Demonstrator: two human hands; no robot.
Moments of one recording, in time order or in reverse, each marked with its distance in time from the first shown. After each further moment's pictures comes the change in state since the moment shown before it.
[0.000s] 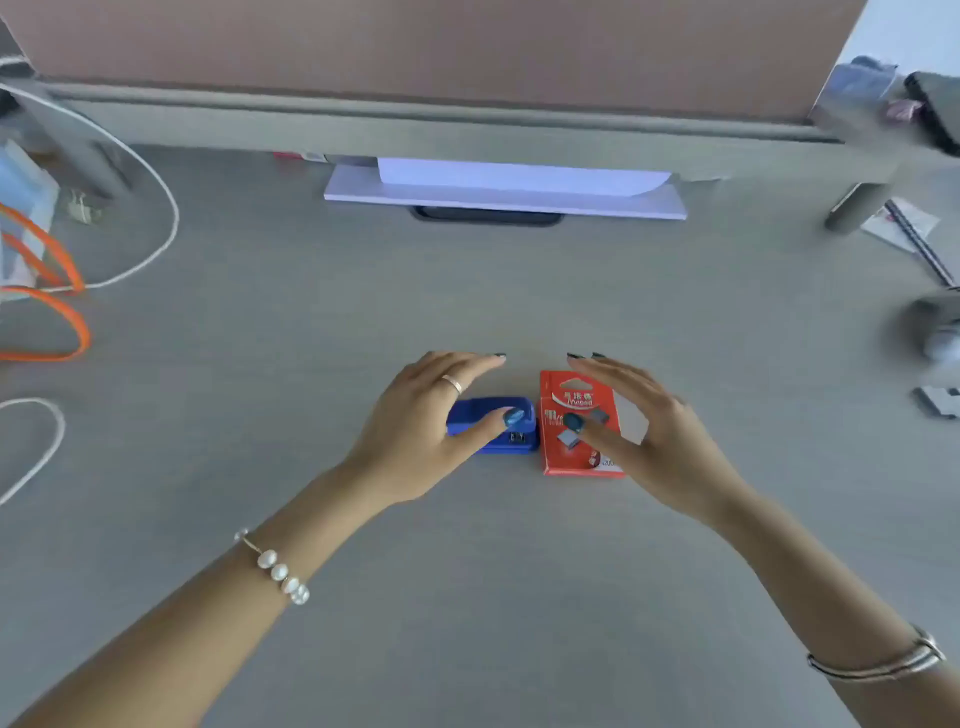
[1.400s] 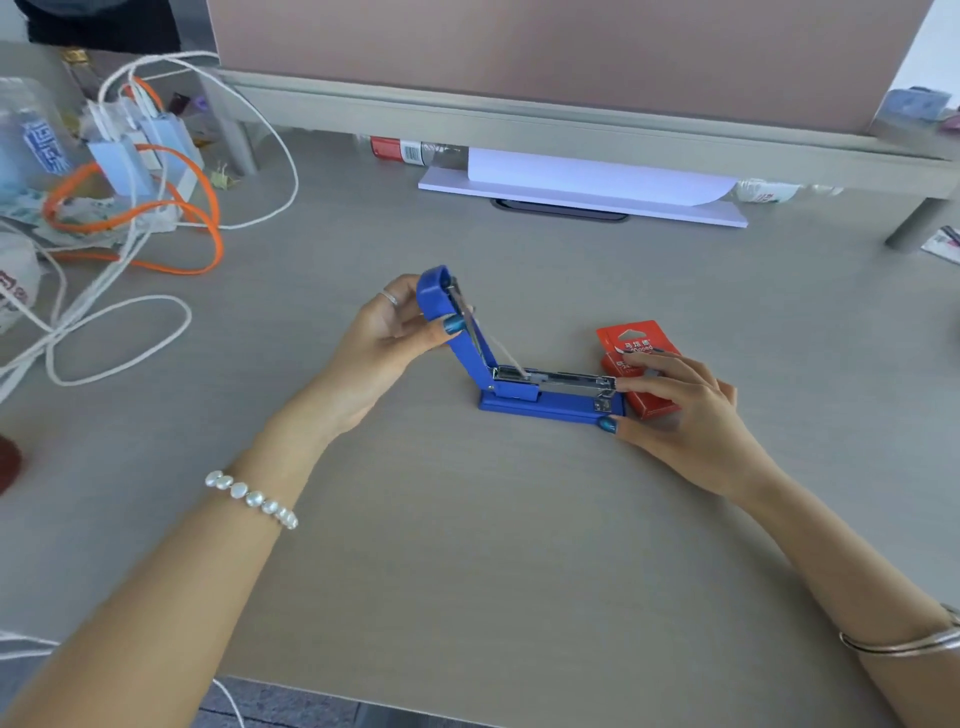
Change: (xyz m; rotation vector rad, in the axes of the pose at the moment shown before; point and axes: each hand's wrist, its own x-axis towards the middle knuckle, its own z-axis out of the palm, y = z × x) left_hand -0.075 -0.052 -0.036 -0.885 0.212 -0.117; right_hand -0.034 0.026 0.060 -0.339 0.134 -0.156
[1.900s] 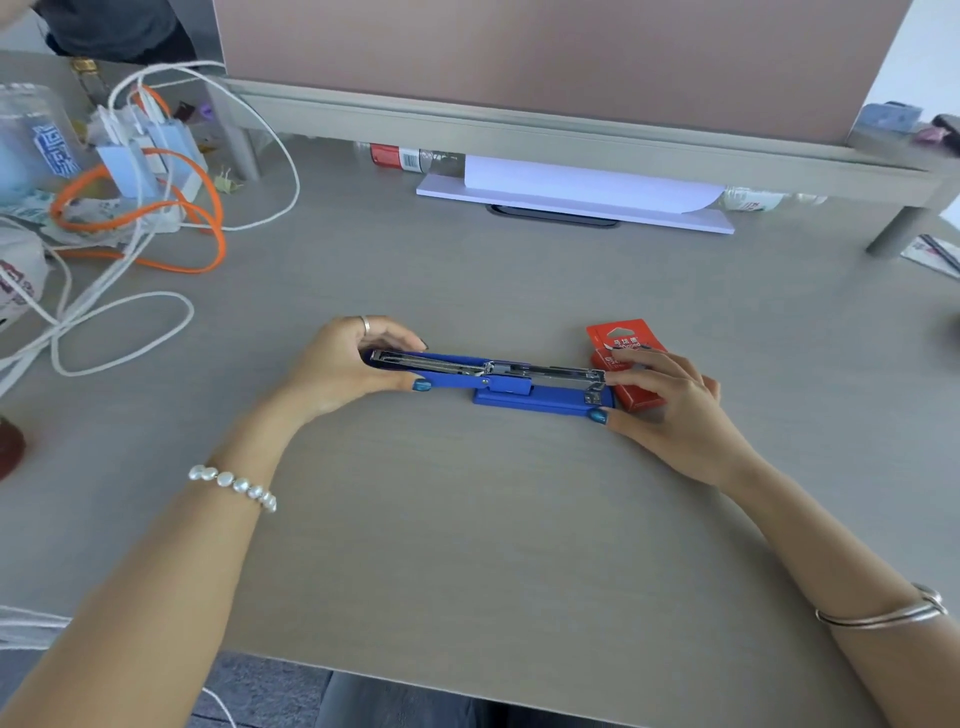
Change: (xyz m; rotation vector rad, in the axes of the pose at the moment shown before) left_hand -0.010 -0.021 -0.039 0.526 -0.026 -0.116; right_hand 0.000 0.006 0.002 -0.005 -0.016 -0.026
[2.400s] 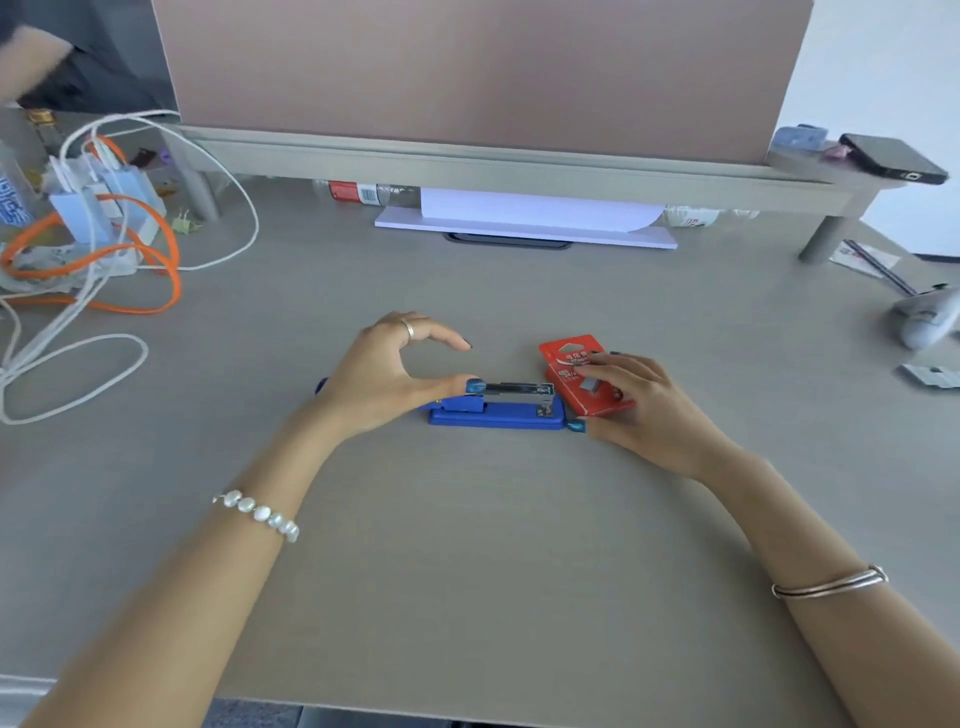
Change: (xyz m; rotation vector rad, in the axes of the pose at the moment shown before) left_hand 0.007 0.068 0.047 0.210 0.022 0.253; right_hand 0.002 0.025 -0.019 -0.021 -0.065 -0.022
